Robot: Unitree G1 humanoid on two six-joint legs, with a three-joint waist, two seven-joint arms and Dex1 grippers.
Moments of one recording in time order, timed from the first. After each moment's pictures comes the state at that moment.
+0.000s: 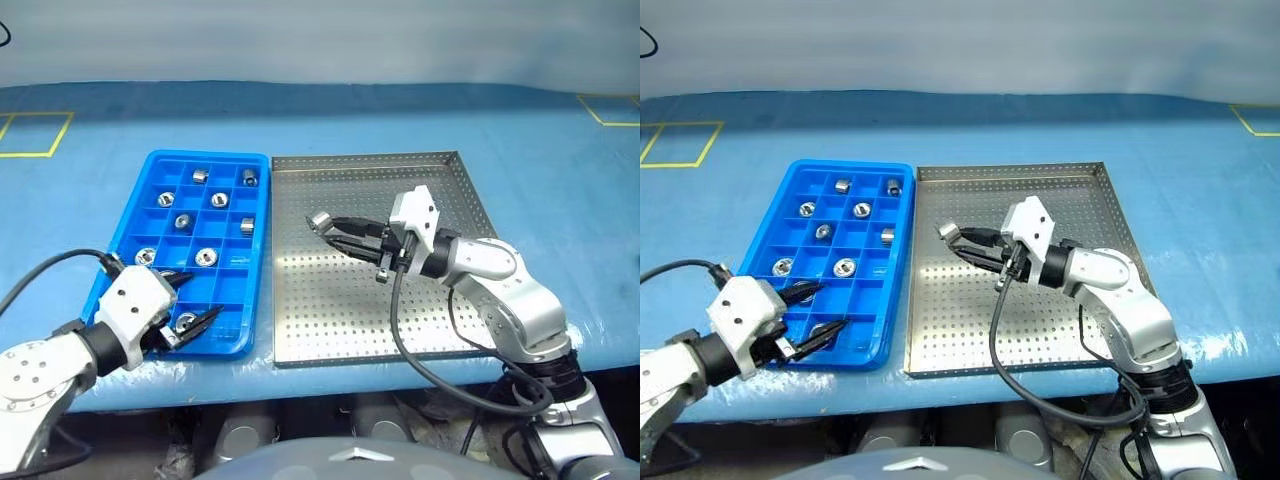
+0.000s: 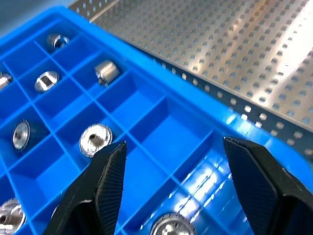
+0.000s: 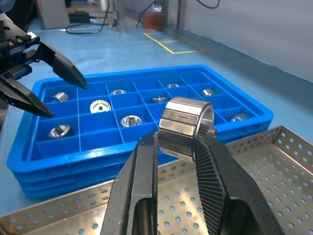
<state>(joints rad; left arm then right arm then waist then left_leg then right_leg) 0.41 0.71 0.50 -0.93 -0.50 0.73 -0.70 -0.31 -0.47 0.15 -0.41 0.46 0.45 0.82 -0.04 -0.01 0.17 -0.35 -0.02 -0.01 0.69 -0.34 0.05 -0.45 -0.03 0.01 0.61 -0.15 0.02</state>
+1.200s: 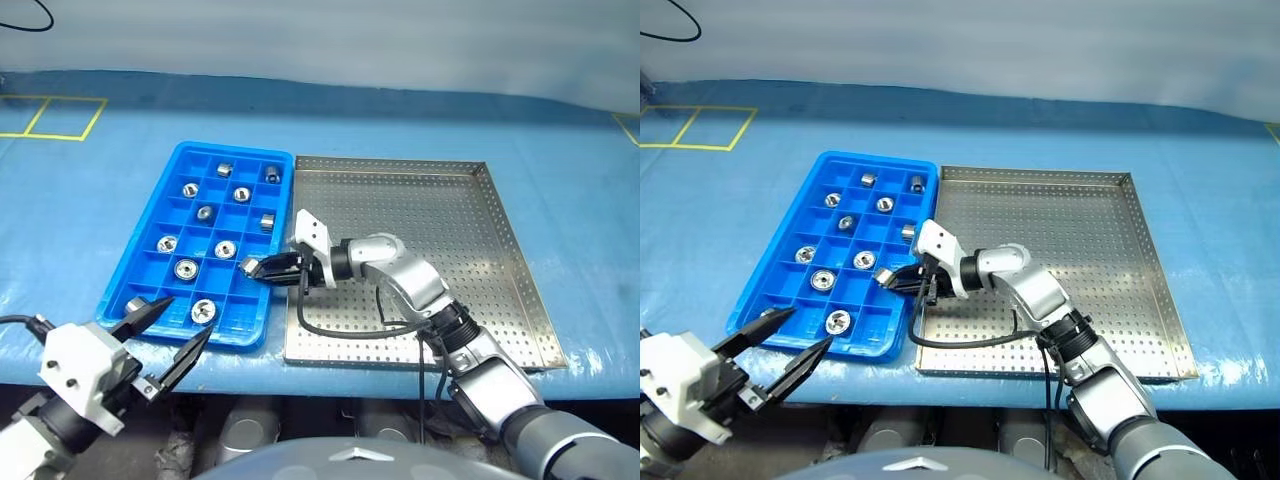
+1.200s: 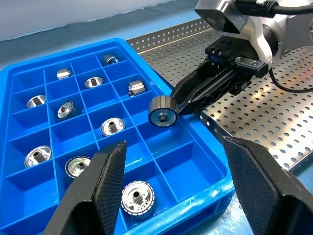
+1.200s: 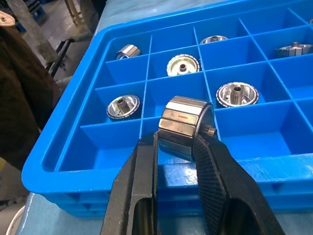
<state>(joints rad) 0.97 0.64 0.50 -1.01 -0.66 0.25 -0.48 -0.57 -0.22 0.45 0.10 0.28 0.48 0.97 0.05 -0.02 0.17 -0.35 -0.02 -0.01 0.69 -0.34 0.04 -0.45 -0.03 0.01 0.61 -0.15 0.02</state>
